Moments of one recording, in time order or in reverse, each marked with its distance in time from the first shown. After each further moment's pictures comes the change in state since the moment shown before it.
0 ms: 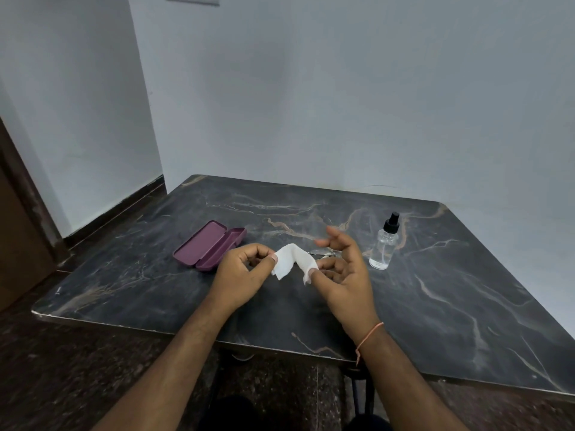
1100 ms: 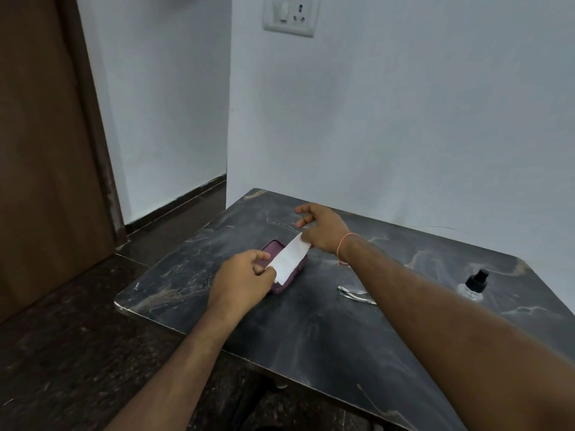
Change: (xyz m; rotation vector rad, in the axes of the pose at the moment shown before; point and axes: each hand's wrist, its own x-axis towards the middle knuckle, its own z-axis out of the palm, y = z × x) left_hand 0.012 -0.011 -0.102 0.389 0.259 -0.301; right_hand 0.187 0.001 0.155 -0.576 -0.498 0.164
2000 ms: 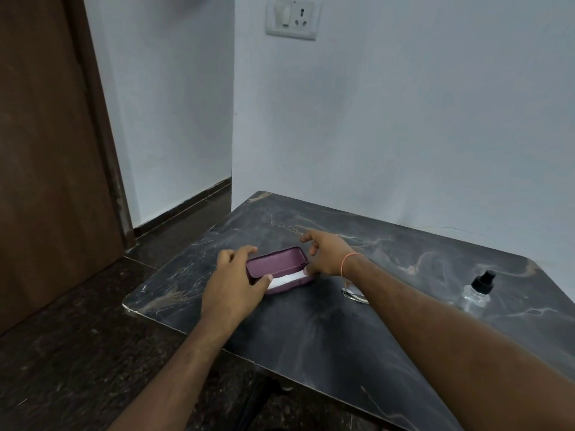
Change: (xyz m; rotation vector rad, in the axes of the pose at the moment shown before) left_hand -0.002 -0.020 -0.006 0.232 0.096 0.078; right_hand -0.019 0.019 0.008 -0.412 -0.188 0.038
